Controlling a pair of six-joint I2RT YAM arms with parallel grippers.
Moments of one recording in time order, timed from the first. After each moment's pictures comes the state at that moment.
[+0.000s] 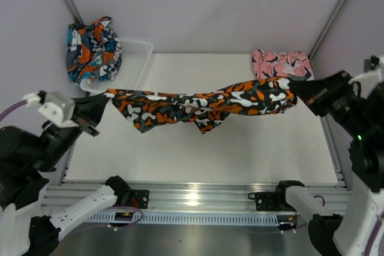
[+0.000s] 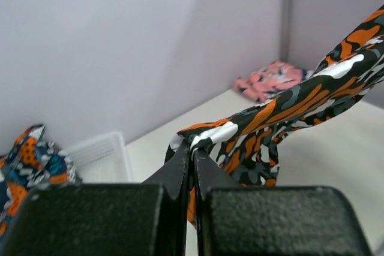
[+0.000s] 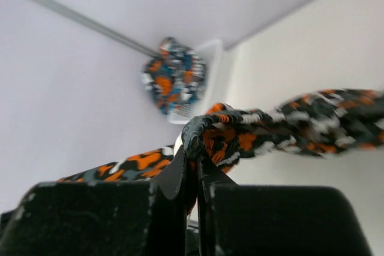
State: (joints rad) left arm -0.68 0.65 1.52 -0.72 -0.13 0.20; right arm 0.01 1.00 1.90 -1.13 -0.33 0.83
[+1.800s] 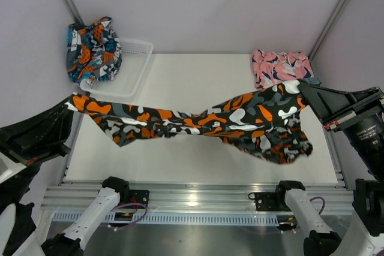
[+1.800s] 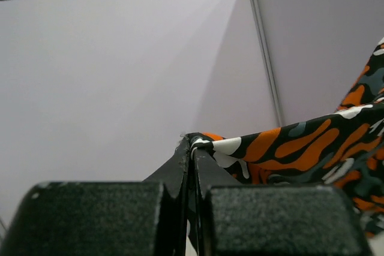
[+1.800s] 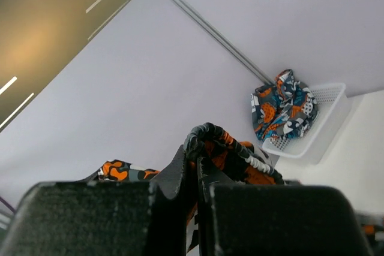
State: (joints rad) left arm -0.27 0.59 1.69 -0.50 0.38 0.08; right arm -0.03 0.78 1.81 -0.66 -0.57 1.13
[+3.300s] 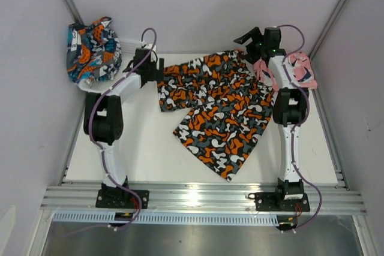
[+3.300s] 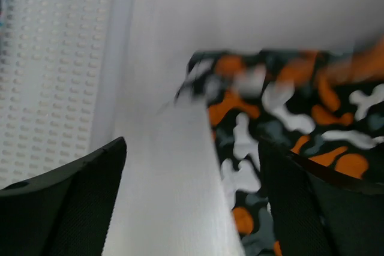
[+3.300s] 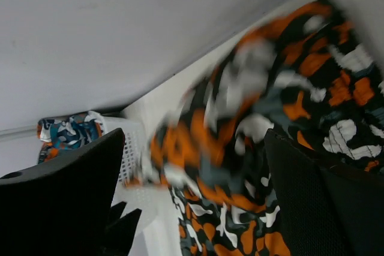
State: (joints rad) left arm -0.18 2.01 1.55 -0.21 -0.12 -0.02; right arm 0.06 2.52 2.38 -0.33 -0.37 1.01
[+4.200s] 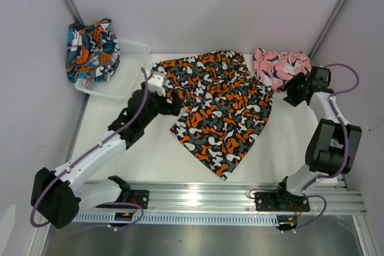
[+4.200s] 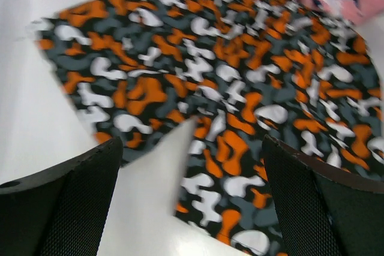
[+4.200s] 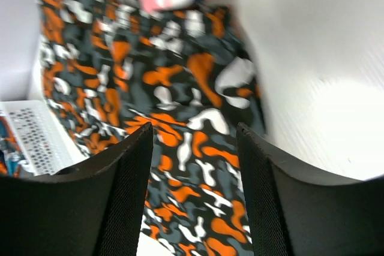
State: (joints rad) left arm -0.51 1.08 0.79 0.03 -0.10 -0.17; right arm -0.24 1.63 1.22 -0.34 -0.30 0.71
